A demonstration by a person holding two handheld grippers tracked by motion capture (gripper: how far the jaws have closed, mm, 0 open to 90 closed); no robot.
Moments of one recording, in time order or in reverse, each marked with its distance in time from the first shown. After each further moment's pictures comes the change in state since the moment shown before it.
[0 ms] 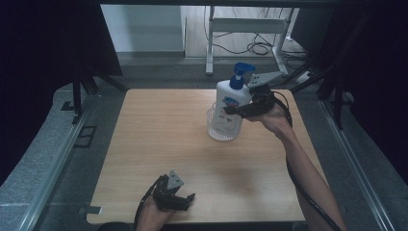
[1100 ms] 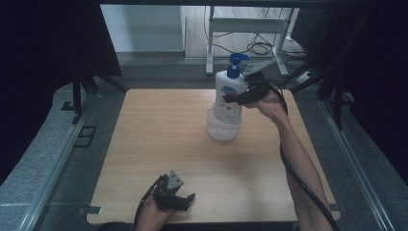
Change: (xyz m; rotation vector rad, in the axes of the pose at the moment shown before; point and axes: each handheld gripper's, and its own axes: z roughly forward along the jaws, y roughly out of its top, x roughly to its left) left arm 0.000 0.000 0.000 0.001 -0.001 0.002; right arm -0.048 0.007 0.025 0.056 -0.033 -0.018
